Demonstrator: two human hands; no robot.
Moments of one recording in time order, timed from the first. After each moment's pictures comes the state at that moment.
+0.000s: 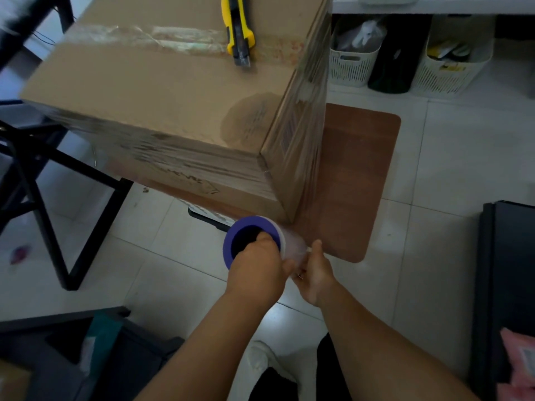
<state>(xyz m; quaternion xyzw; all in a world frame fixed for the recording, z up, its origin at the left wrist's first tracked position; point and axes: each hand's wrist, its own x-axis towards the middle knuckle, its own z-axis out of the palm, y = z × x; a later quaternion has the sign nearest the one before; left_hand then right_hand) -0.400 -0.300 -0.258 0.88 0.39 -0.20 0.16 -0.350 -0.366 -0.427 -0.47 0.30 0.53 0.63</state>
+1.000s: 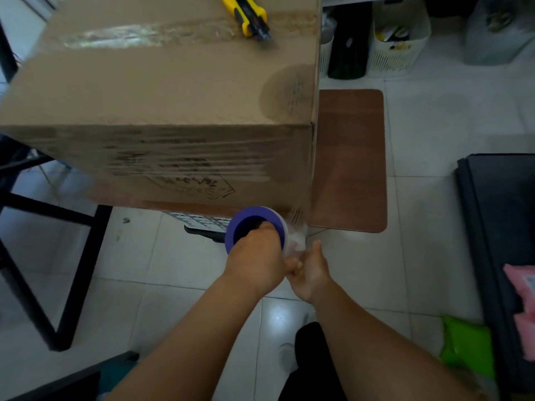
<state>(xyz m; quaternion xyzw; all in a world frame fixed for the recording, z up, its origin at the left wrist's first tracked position) -0.440 -0.219 -0.258 0.92 0.24 -0.25 0.18 -0.420 -0.302 -0.432 -0.37 0.39 0.41 0.73</state>
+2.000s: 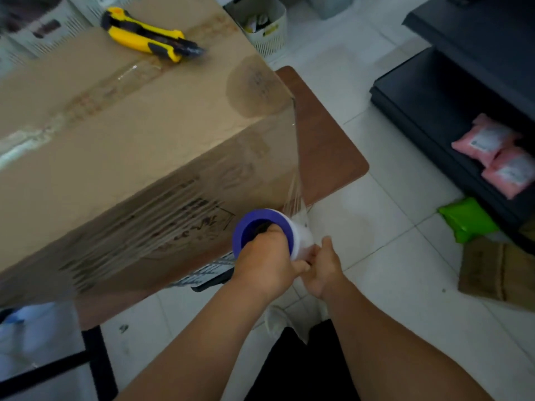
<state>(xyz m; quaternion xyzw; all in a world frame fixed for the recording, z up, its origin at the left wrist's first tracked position) -0.435 -0.142 -0.253 0.93 -0.03 -0.34 0.12 -0.469 -0.229 -0.444 -0.28 0.52 0.19 0.78</state>
